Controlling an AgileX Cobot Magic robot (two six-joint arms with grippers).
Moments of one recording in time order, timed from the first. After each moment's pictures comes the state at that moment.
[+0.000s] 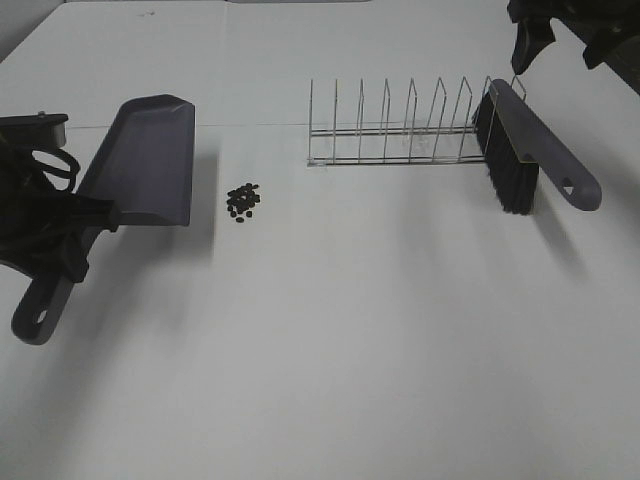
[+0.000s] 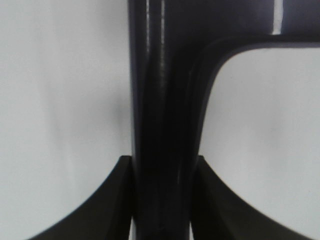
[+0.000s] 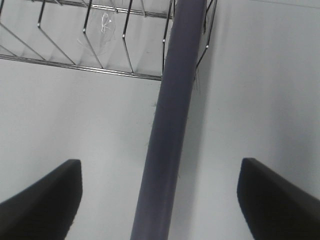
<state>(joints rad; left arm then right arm) -0.23 1.79 -1.04 -0.12 0.77 -0.15 0.00 2.12 -1.96 0.06 1.11 -0.10</state>
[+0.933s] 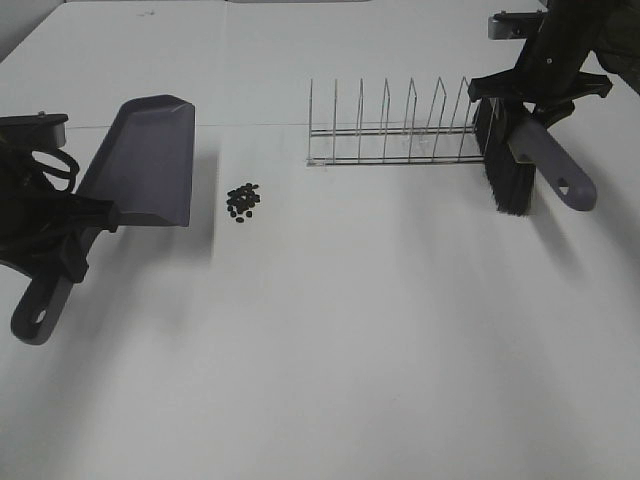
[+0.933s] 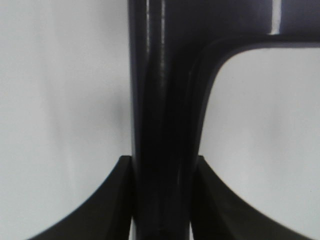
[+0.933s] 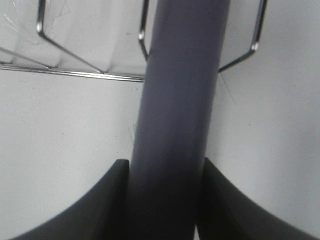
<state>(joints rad) -0.23 1.79 -1.04 -0.12 0.77 -0.15 0.00 2.51 -2.28 0.04 1.20 -0.05</state>
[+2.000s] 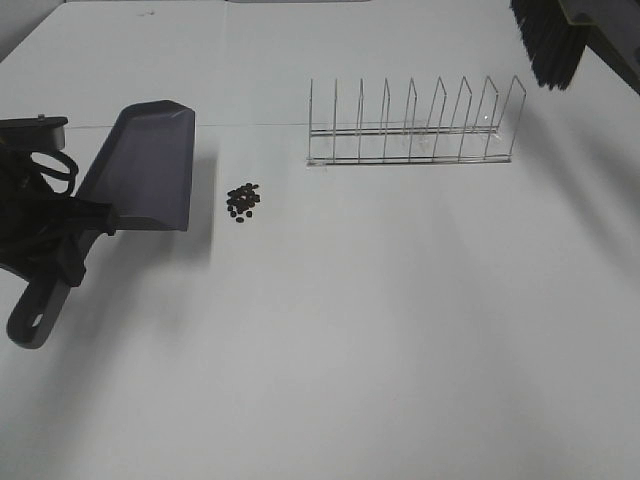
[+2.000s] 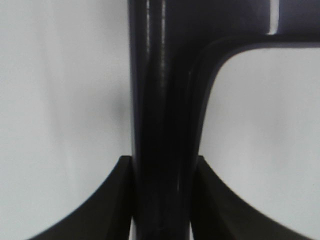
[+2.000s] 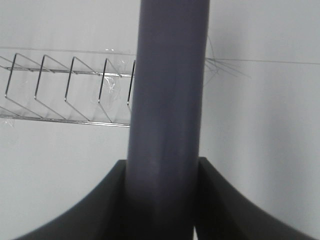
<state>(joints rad) -0.23 1.79 -1.04 -0.11 0.79 -0.15 0.00 2.15 -2.28 0.06 1.23 -0.03</state>
